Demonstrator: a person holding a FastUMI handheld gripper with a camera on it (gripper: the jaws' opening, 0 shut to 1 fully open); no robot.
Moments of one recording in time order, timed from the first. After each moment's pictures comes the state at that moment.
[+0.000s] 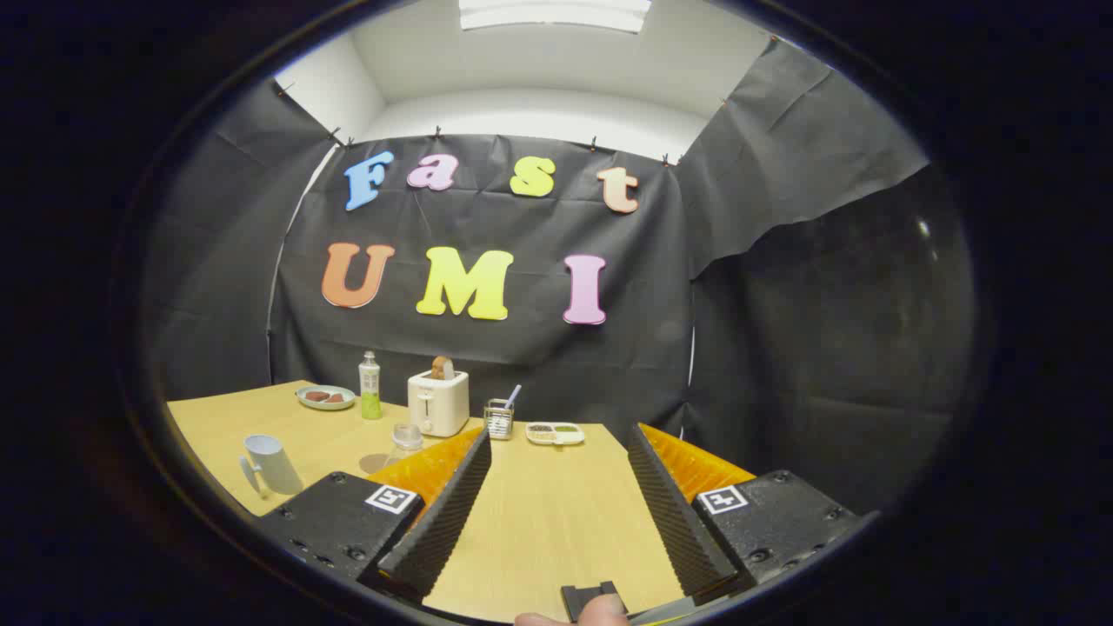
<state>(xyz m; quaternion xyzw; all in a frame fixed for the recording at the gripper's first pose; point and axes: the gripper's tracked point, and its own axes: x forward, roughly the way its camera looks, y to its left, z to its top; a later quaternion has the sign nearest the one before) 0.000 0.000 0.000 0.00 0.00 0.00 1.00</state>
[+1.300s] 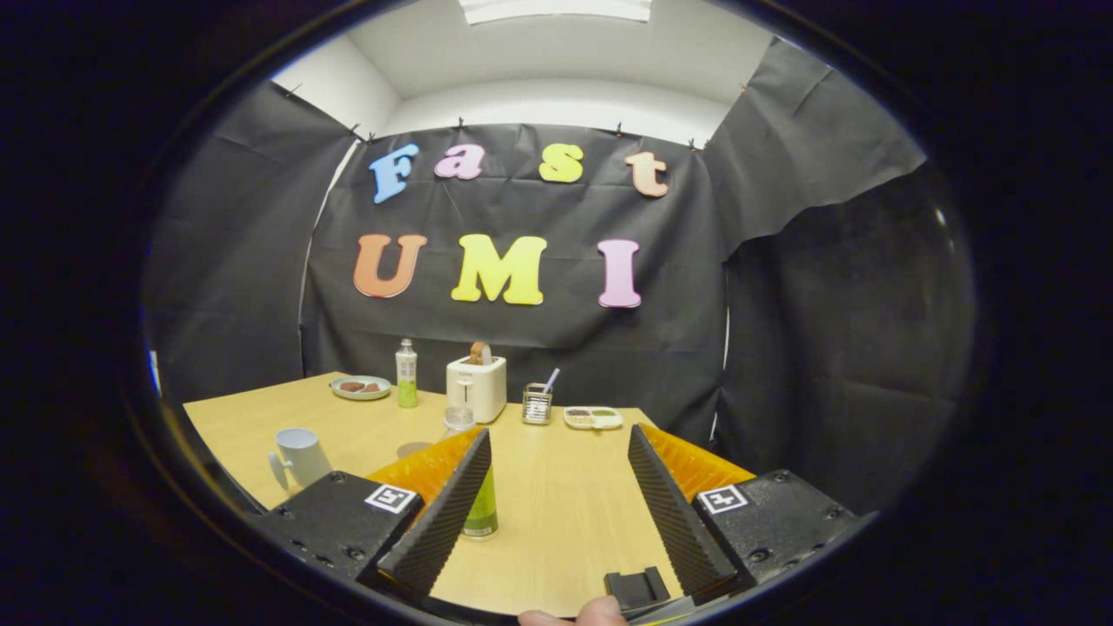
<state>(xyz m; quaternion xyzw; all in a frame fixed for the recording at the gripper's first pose) -0.007 0.047 -0.018 0.01 0.02 0.06 1.00</state>
